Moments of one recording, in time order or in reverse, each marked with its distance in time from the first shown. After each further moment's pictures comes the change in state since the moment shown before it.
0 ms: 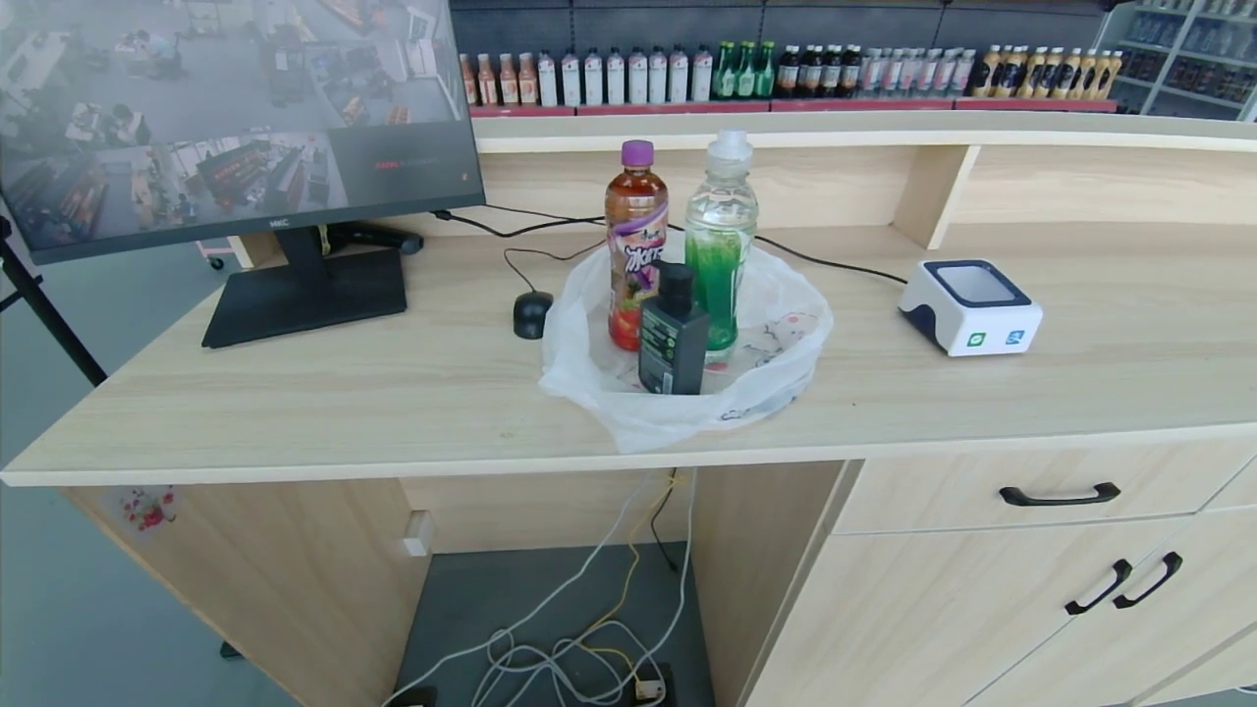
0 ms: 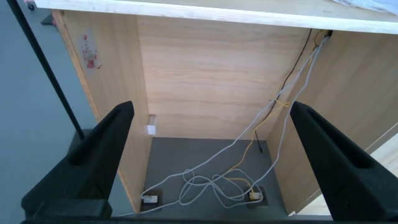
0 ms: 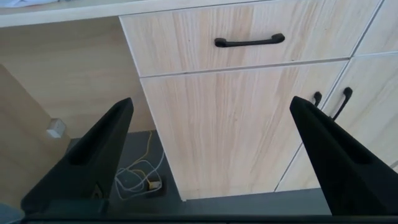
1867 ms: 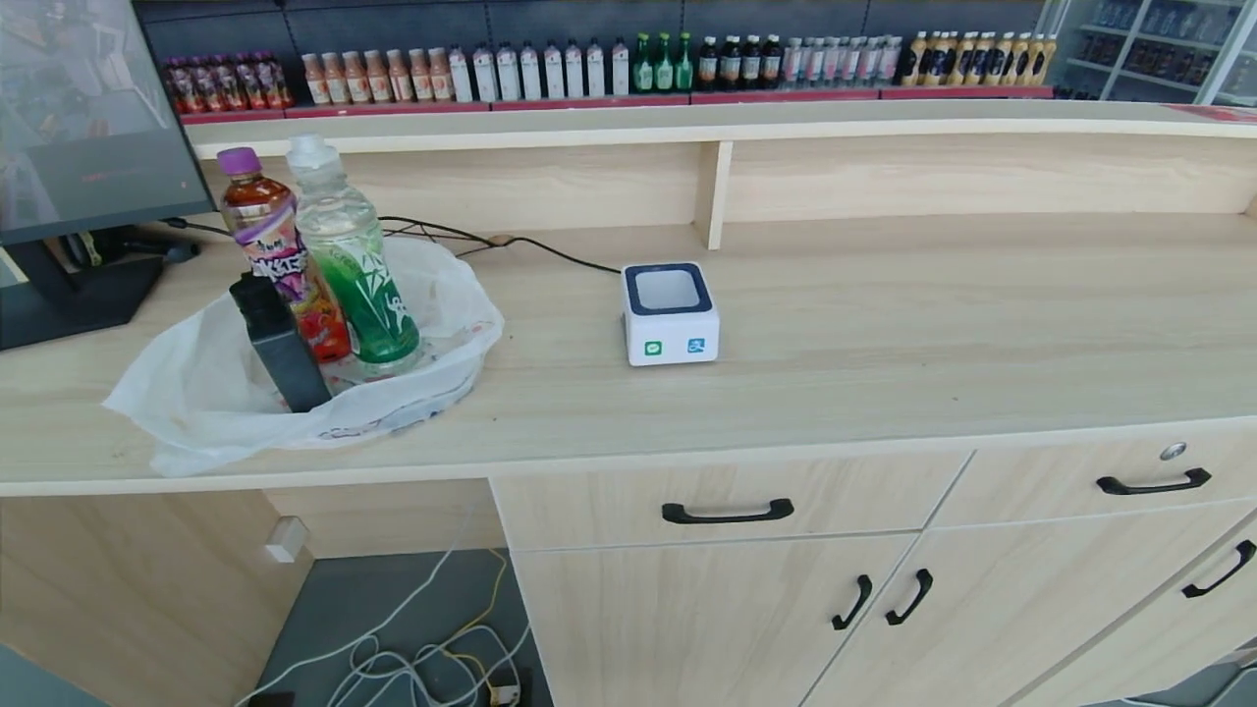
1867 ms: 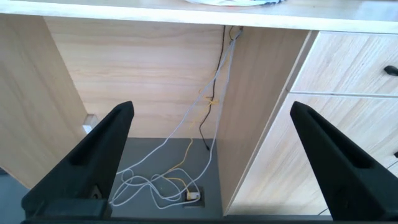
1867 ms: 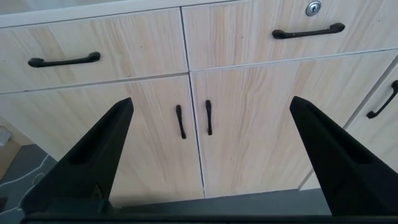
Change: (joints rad) left arm 0.001 0.000 0.000 0.000 0.000 -0.001; right arm -0.001 0.000 0.000 0.001 0.000 -0.002
